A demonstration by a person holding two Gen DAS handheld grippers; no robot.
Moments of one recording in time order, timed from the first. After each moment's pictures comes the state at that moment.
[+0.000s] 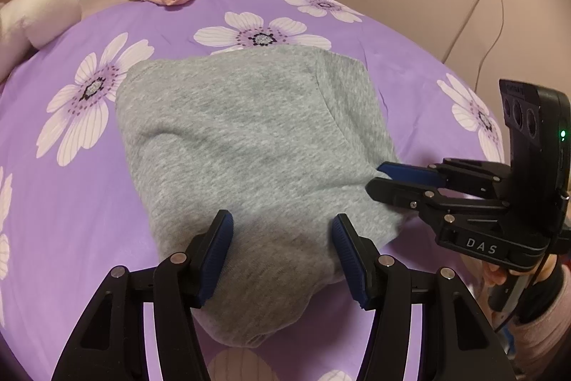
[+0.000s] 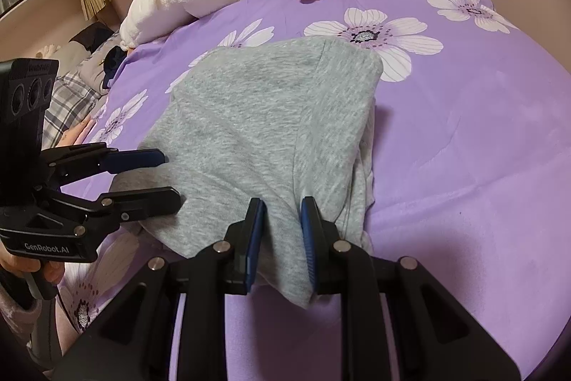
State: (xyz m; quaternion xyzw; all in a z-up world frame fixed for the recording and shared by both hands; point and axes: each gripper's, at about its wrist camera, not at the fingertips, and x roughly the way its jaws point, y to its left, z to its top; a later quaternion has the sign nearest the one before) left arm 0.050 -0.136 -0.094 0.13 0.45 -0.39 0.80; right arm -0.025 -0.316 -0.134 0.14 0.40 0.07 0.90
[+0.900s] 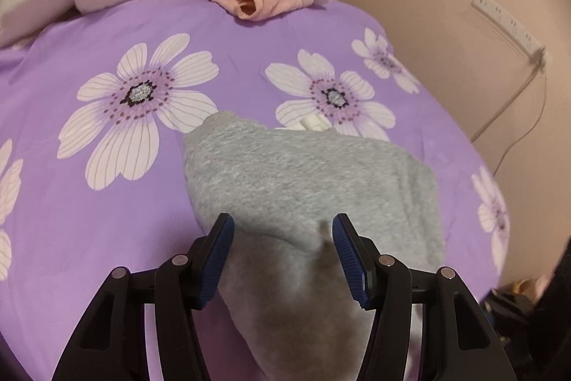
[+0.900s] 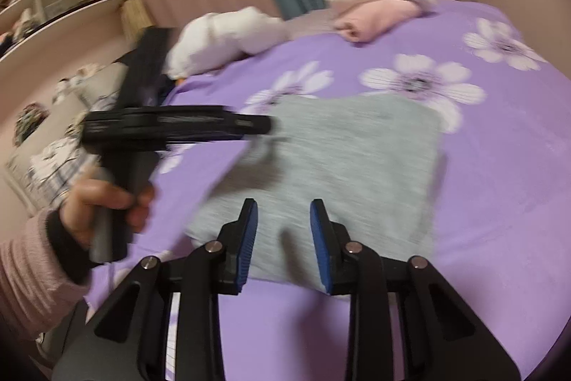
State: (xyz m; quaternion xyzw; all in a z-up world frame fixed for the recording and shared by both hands) left arm 0.142 -0.120 -0.080 0.02 0.46 -0.32 0.83; right arm -0.029 -0.269 -0.089 0.15 0.32 0.17 0.92
